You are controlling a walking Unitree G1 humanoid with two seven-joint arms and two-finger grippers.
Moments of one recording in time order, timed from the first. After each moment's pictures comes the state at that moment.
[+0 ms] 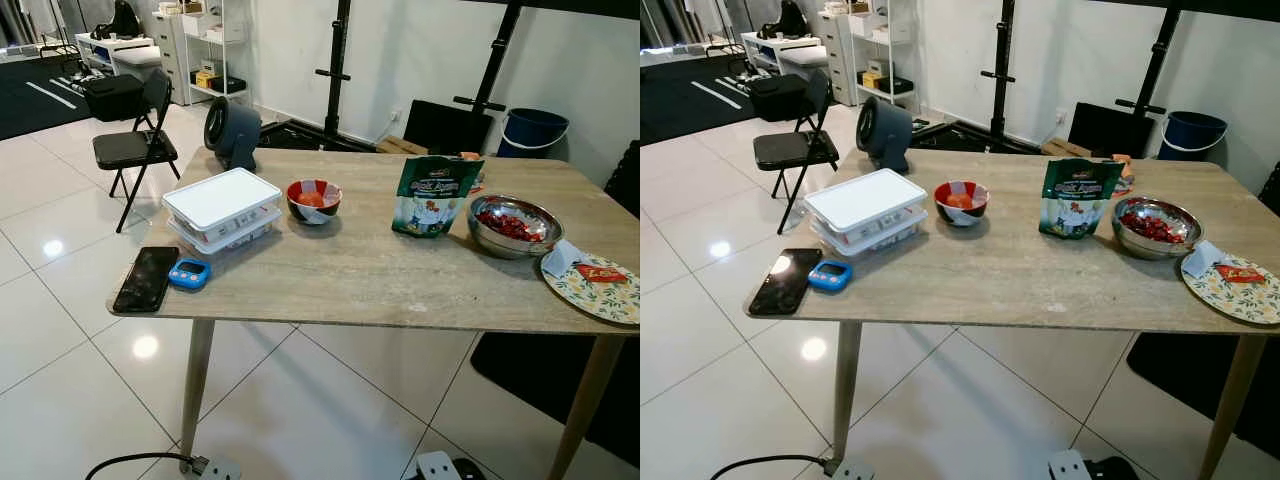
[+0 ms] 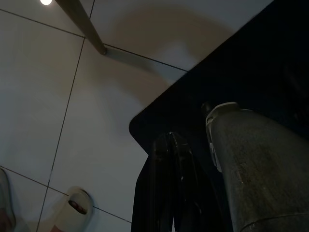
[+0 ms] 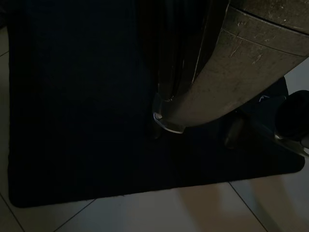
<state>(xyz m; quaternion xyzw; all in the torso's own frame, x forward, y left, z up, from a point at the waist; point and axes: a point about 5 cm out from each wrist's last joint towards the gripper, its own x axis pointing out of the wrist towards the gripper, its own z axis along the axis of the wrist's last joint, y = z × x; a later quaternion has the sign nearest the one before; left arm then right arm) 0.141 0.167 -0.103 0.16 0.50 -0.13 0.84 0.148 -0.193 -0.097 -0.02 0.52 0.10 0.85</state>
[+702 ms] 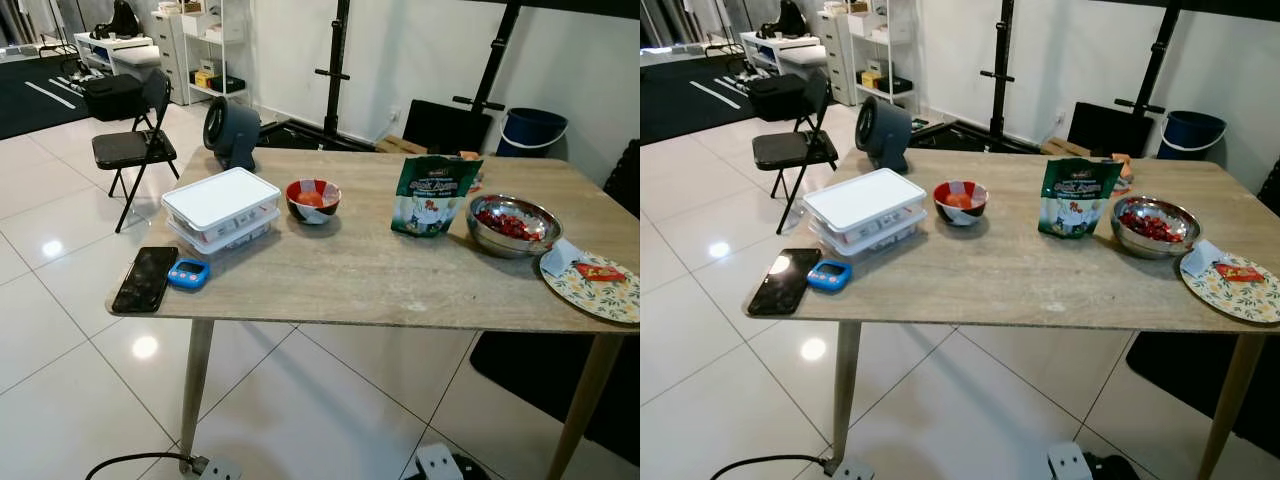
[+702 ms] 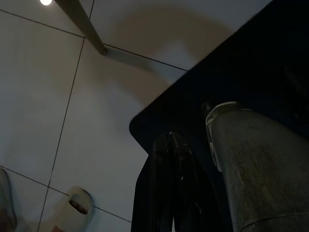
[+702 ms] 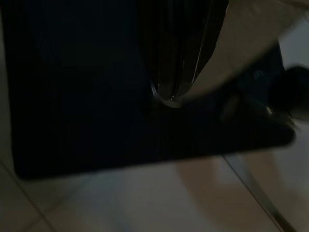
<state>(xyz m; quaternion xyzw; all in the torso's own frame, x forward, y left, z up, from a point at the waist) 0.142 0.167 -0.103 0.16 0.50 -0.13 0.84 0.174 -0.191 -0.084 0.01 0.46 0.11 0.88</state>
